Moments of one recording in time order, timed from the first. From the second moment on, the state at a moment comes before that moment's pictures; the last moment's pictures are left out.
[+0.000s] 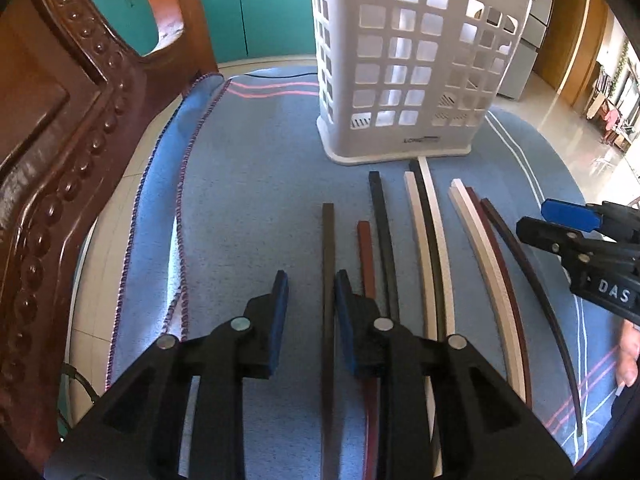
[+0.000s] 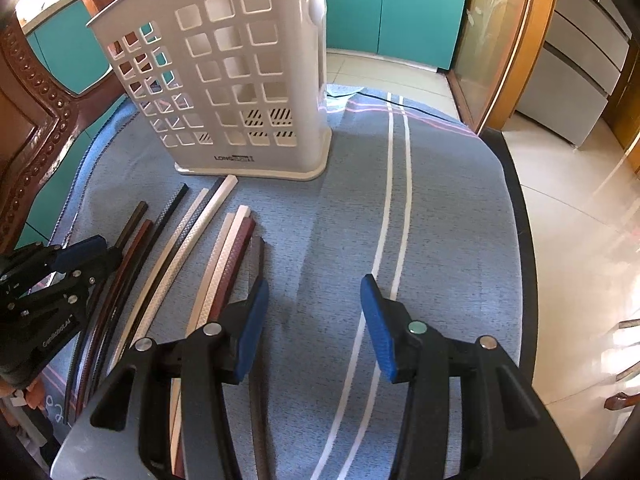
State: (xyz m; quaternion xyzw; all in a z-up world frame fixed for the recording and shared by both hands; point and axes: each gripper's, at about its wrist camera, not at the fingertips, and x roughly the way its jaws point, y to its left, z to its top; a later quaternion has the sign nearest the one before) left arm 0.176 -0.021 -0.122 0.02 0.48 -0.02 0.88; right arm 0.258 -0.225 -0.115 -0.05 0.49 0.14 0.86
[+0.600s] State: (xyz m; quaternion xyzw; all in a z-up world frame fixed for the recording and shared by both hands) left arm 0.202 -0.023 -0.122 0.03 0.47 0.00 0.88; right arm 0.250 -0.196 -0.123 -0.09 0.49 0.16 0.85
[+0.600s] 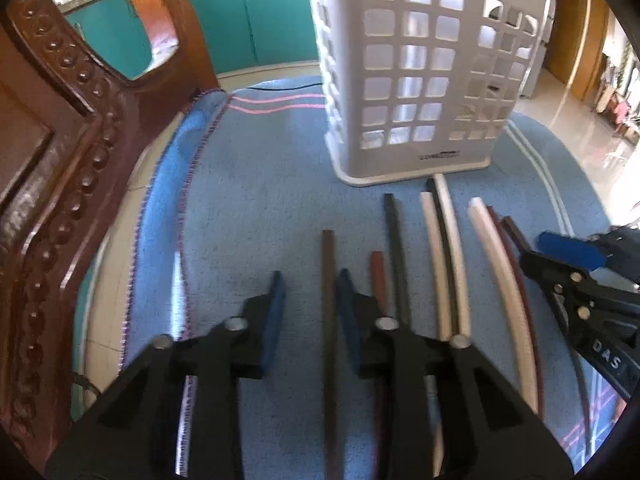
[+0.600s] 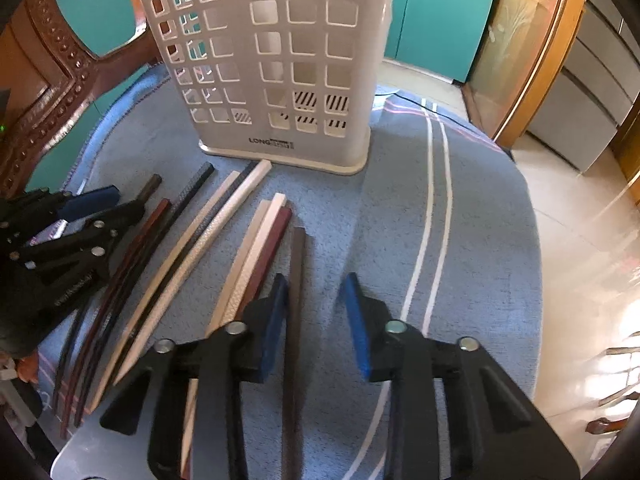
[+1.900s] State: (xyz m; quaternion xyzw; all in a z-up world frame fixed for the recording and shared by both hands) left arm 0.159 0.008 0.150 -0.12 0.07 -0.04 0.99; right arm 0.297 -0.248 0.086 0.08 0.17 0.18 0.97
